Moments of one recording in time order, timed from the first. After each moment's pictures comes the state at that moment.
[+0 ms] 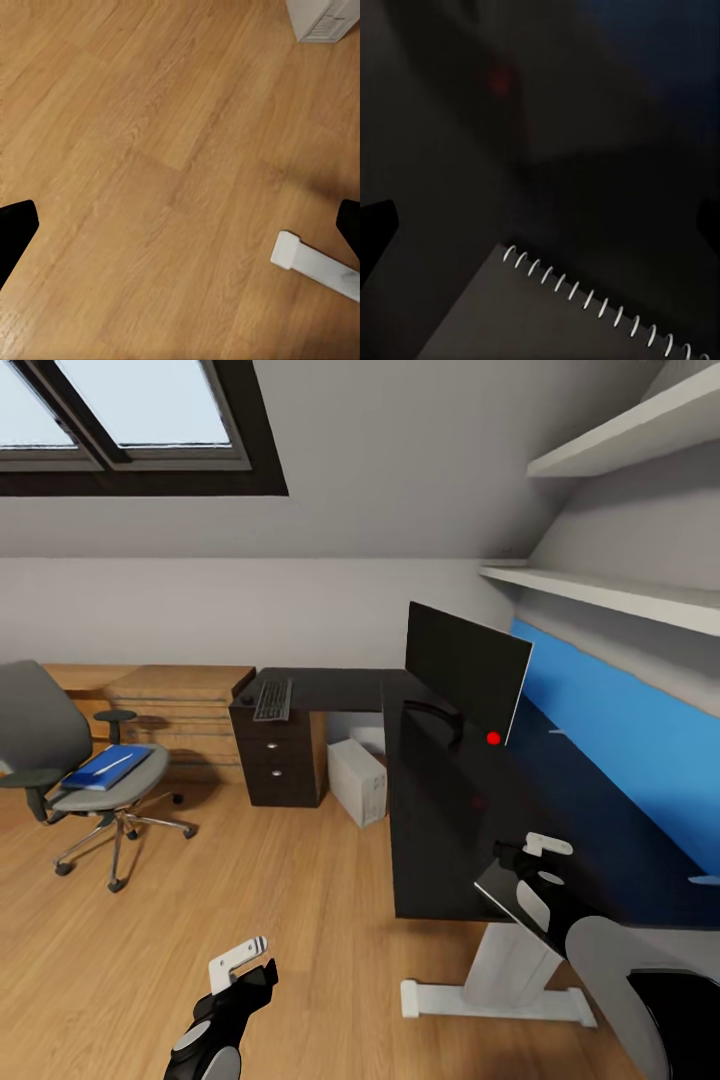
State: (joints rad) left arm -0.07 0.04 -0.34 -1.44 0.68 0.31 0.70; right arm -0.91 -0.13 0.04 -0.18 -0.29 -0.14 -0.16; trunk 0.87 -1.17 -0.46
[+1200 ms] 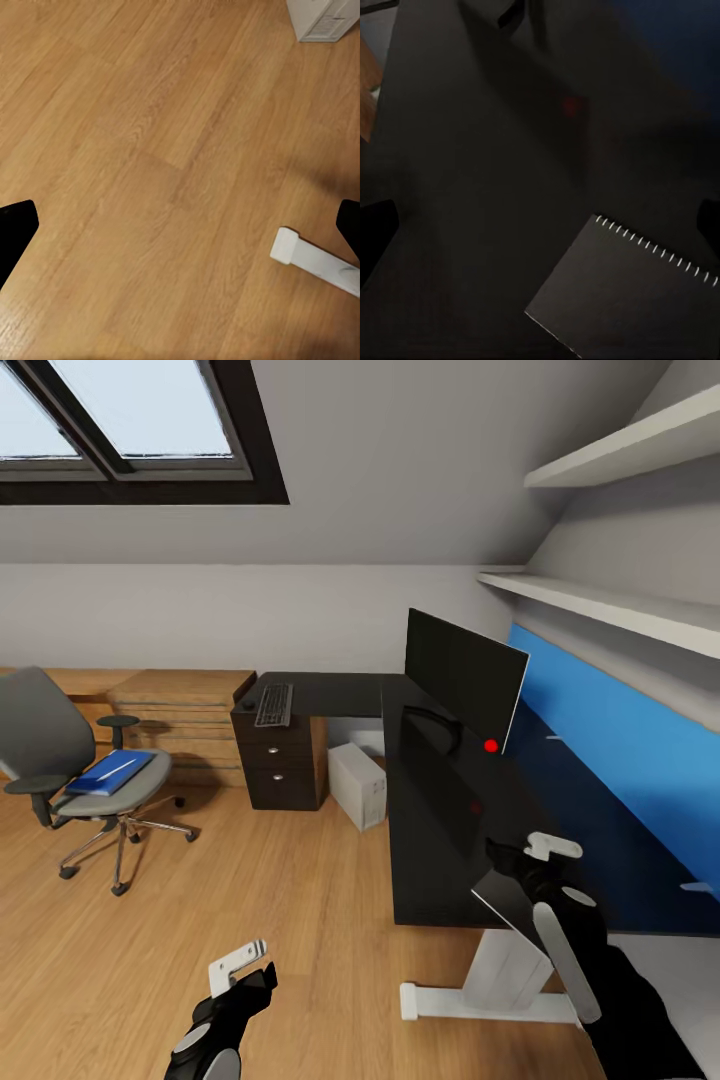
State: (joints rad) left arm -0.07 0.04 -0.34 -1.42 0.68 0.31 0.69; right arm -0.39 -0.12 0.04 -1.39 -0.40 0.47 -0.31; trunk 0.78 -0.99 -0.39
